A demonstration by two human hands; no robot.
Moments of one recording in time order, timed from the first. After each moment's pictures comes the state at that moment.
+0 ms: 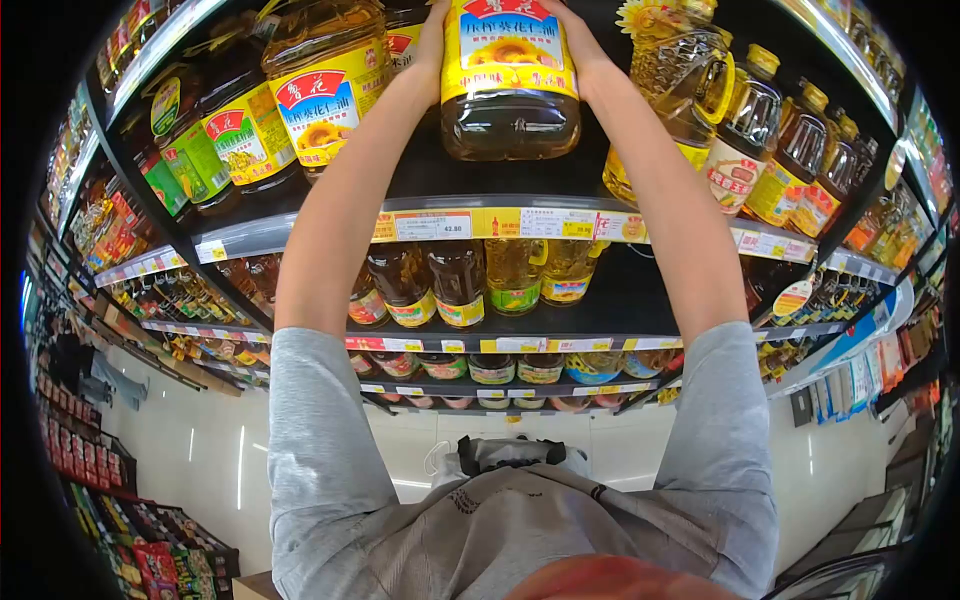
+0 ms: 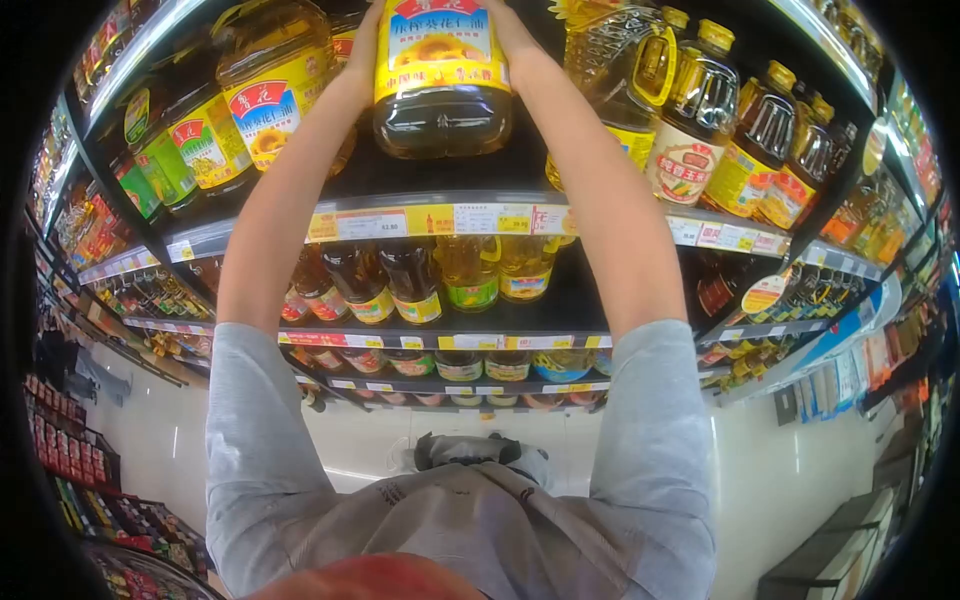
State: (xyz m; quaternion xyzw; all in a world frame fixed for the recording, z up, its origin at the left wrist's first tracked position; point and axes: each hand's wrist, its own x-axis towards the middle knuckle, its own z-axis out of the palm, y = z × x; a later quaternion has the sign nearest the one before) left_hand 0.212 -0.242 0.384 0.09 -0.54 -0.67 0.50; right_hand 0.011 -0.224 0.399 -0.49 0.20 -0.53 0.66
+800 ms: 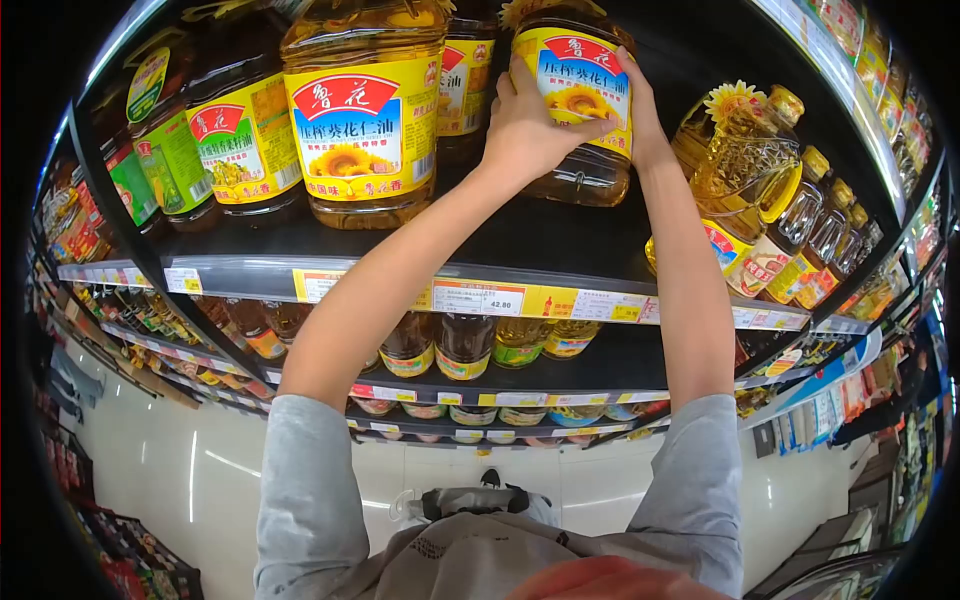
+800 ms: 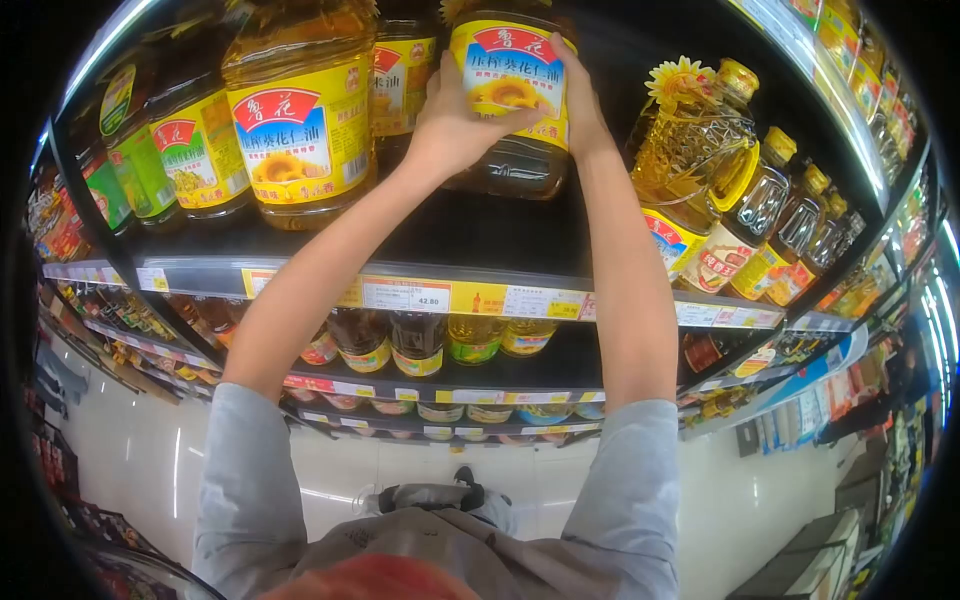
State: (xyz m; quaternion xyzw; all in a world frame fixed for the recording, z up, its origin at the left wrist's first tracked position) left_hand 0.176 -0.238 0.338 0.39 -0.72 -0.09 0.57; right_hand 0.003 -0.270 0.378 -0.56 0.28 -0.61 0.49
